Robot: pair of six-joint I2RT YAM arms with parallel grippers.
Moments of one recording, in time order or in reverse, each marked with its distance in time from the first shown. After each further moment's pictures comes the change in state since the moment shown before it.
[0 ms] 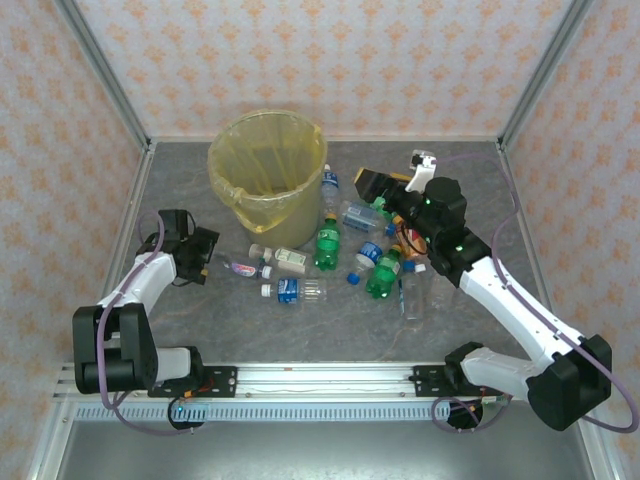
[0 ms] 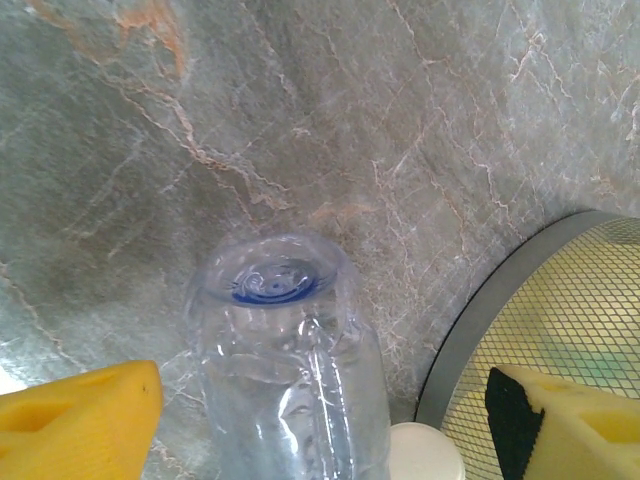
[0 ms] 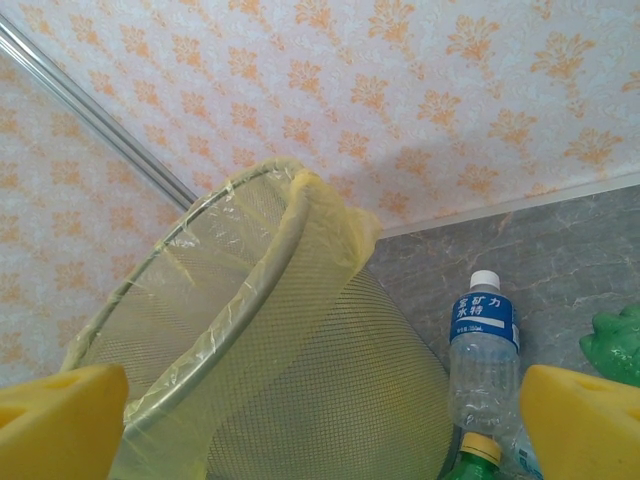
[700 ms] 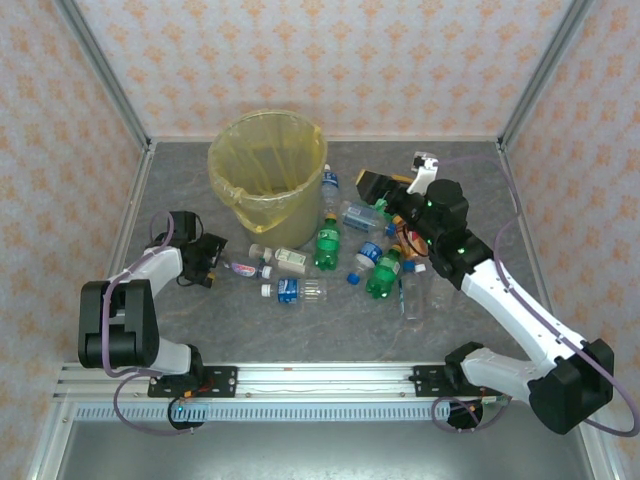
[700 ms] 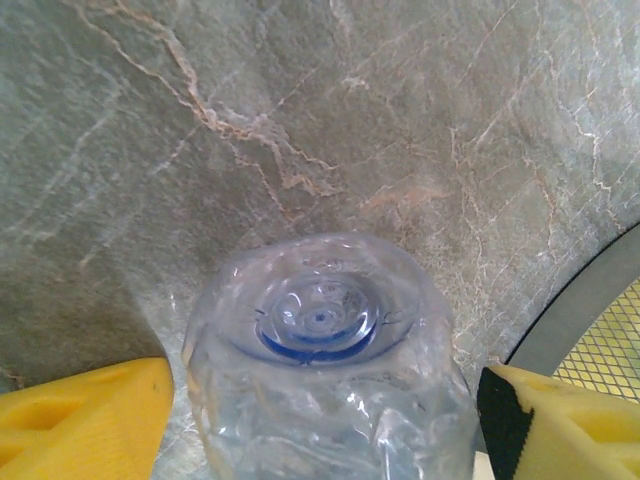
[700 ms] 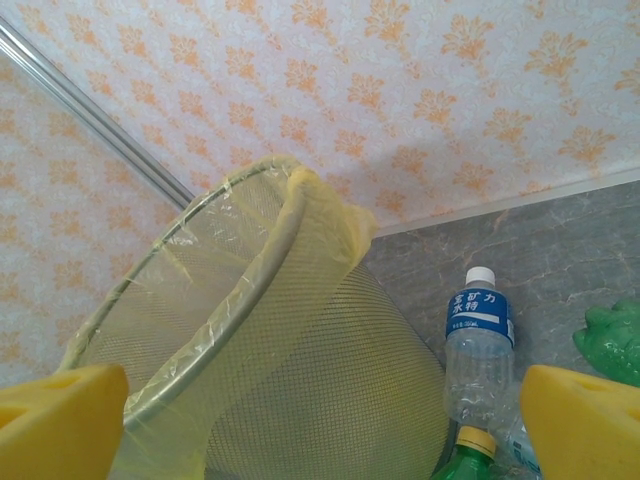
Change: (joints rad) left arm -0.025 0.125 -0.008 0.049 0.034 0.008; right arm 0.000 -0.021 -0.010 -0.014 0.006 0.001
